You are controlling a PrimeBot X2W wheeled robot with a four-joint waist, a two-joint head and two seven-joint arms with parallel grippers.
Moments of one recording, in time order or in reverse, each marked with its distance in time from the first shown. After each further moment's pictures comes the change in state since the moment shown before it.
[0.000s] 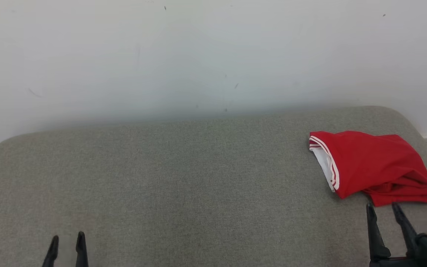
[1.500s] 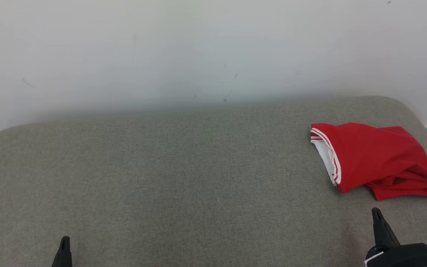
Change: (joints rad) left arm -0.084 -0.075 0.093 0.162 -0.545 -0.099 0.139; right arm -0.066 0.105 -0.077 0.130 0.524 0.099 0.161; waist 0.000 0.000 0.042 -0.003
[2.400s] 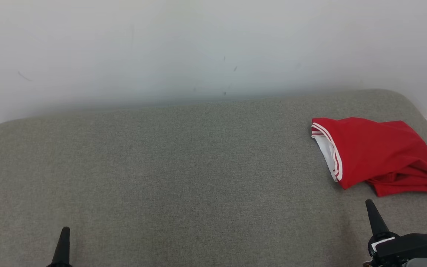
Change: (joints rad) left arm -0.069 -0.035 0.063 0.067 -0.358 -0.063 0.080; right arm -0.065 0.048 -0.056 0.045 0.336 0.063 0.089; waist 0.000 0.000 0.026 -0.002
